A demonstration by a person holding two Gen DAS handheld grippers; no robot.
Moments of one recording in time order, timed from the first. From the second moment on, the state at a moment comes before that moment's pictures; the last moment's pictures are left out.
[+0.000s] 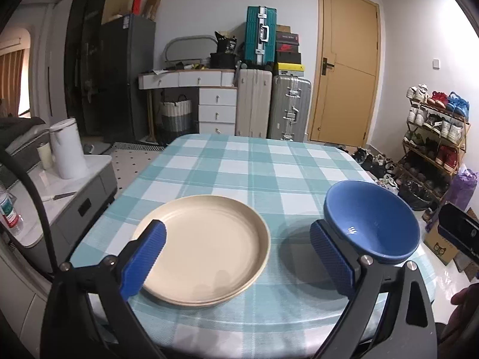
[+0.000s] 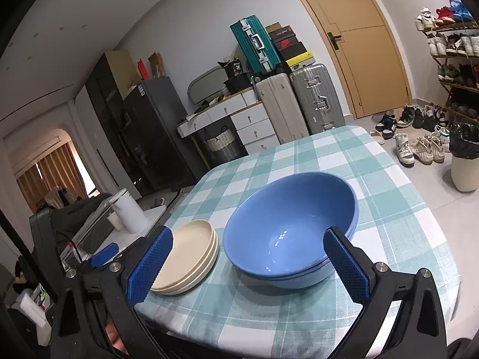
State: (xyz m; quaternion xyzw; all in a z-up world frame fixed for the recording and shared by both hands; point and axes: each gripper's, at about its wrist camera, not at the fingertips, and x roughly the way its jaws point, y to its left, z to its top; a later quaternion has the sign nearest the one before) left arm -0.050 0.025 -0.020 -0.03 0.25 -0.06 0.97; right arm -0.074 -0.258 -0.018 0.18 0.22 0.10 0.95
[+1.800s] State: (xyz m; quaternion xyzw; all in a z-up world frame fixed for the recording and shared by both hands) left arm 0.097 -0.112 -0.081 -0.03 0.52 -0.18 0.83; right arm 0.061 -0.332 -0.098 0.25 0.47 0.01 0.85
